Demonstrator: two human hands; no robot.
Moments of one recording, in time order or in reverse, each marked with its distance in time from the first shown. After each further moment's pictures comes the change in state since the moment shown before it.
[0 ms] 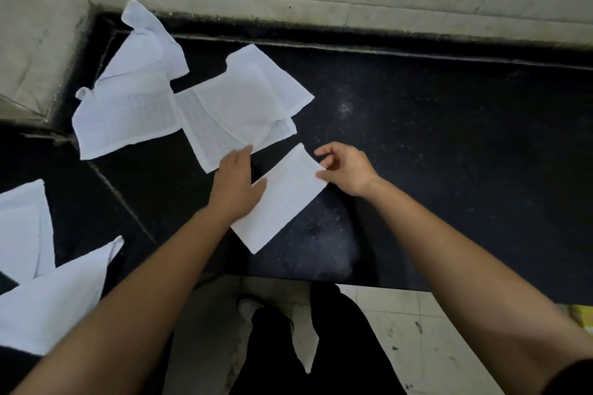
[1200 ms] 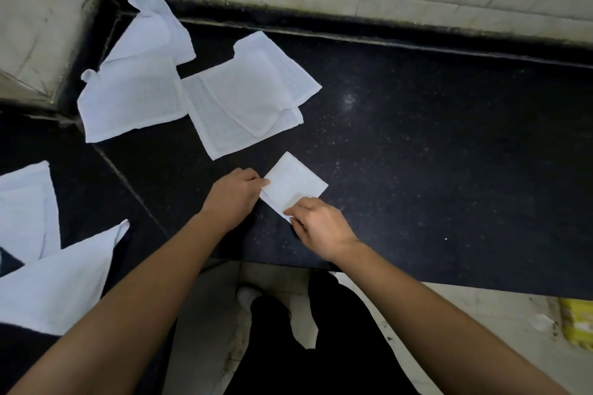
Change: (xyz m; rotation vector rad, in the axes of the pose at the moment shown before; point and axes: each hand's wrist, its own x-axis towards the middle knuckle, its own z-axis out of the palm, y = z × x) left_hand -0.023 -0.045 0.017 0.299 0.048 0.442; right_hand -0.077 0.020 0.101 -0.516 0.081 -0.535
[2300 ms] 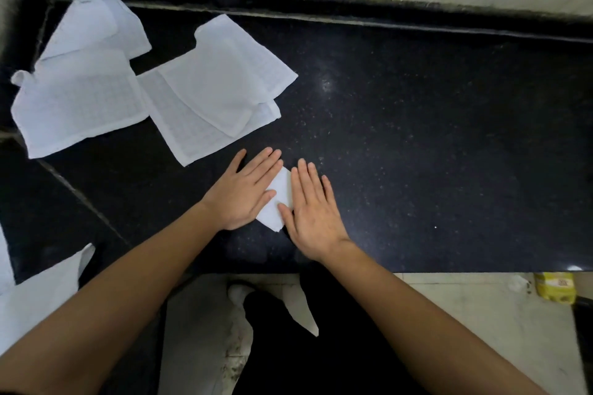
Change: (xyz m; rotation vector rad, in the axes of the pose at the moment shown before) left_hand 0.040 0.002 0.030 0.223 -0.215 0.312; right_hand 0.005 0.007 0.014 -0.182 -0.031 0.318
